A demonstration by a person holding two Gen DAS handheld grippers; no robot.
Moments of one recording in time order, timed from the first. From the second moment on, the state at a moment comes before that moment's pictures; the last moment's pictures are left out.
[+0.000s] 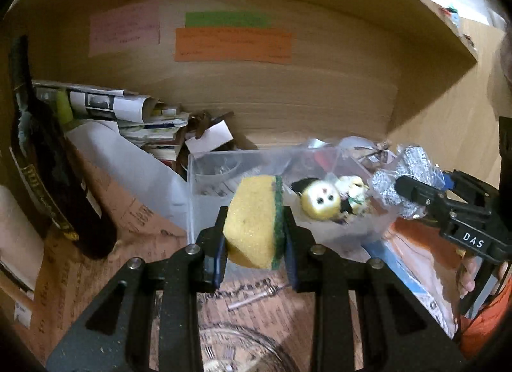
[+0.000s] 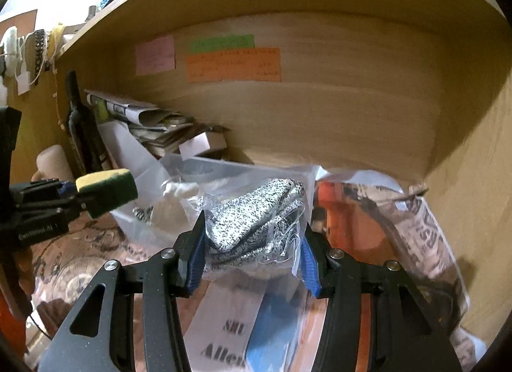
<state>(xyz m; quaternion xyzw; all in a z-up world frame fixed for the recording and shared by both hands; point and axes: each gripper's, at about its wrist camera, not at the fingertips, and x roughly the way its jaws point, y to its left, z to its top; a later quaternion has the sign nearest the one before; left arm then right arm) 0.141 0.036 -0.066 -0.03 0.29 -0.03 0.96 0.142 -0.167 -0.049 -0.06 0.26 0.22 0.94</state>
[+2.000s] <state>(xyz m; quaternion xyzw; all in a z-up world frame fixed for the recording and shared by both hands) 0.029 -0.009 0.002 0.01 0.12 -0.02 0.99 0.065 -0.173 0.011 -0.04 0.11 0.21 0.97</state>
